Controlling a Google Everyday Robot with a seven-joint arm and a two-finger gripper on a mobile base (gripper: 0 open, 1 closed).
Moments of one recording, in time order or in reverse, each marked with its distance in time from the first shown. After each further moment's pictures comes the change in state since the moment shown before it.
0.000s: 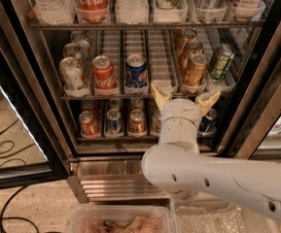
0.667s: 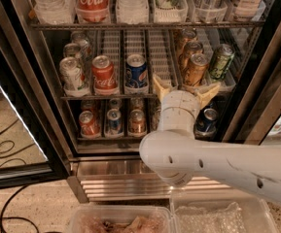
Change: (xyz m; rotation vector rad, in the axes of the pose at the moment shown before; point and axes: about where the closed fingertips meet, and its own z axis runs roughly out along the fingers) arm 0.001 -0.001 0.027 0.048 0.007 -0.001
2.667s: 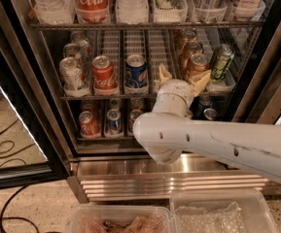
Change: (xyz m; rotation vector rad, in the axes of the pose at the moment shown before) arm 0.004 0.010 0.045 0.078 -0.002 -0.028
